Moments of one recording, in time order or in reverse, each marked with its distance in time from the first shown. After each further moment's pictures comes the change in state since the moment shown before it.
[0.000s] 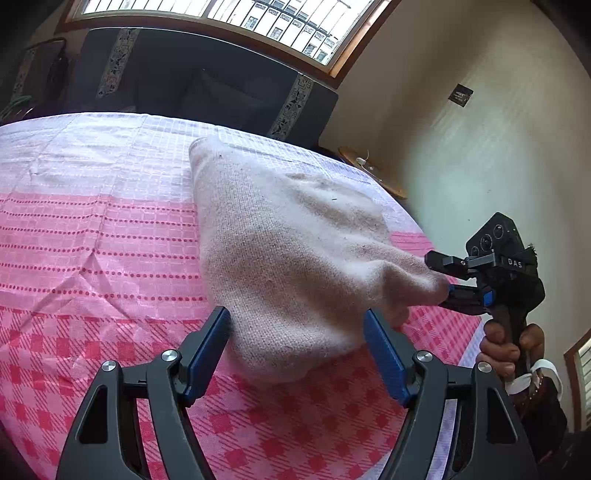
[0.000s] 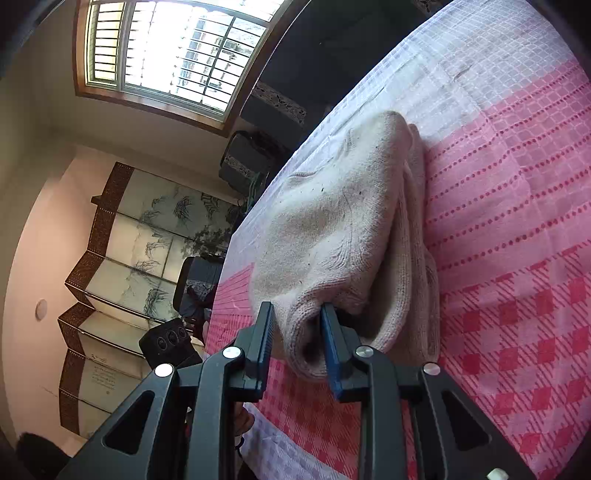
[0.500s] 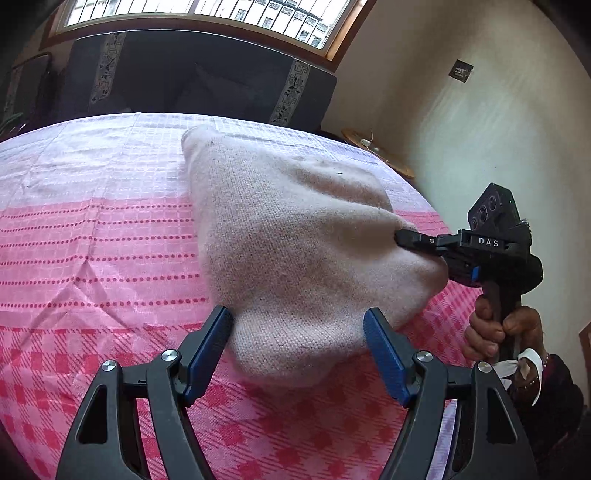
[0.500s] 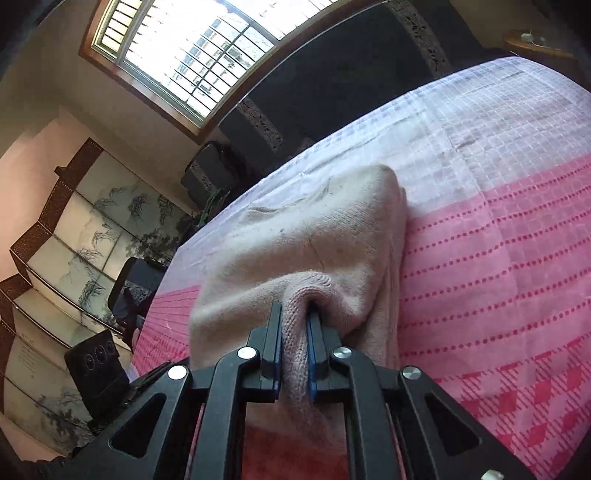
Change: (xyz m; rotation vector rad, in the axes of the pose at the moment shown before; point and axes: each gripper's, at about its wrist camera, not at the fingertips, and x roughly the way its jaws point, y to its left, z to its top) left arm 0.026 -0.007 0.010 0.062 0.074 0.063; right arm 0.020 -0.012 0.014 -0.095 -0.104 -0.157
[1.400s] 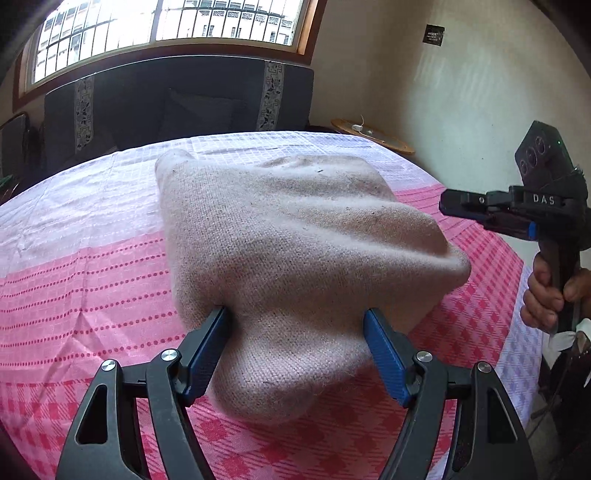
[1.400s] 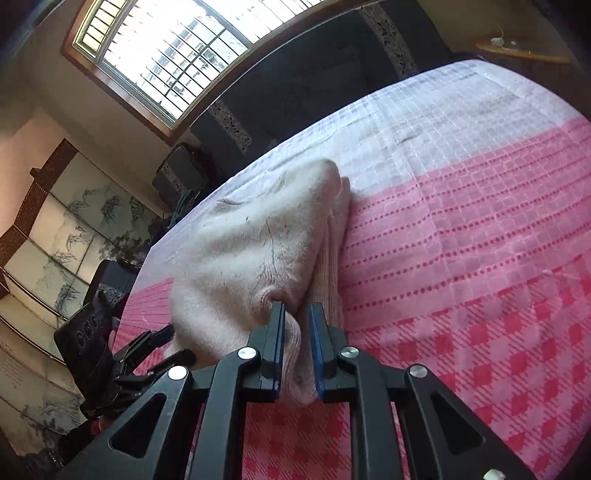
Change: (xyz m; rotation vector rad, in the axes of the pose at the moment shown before) left arm 0.023 -0.024 0.008 0.202 -0.002 0.086; right arm -0.055 0.040 -0.002 -0.184 -0.103 -0.175
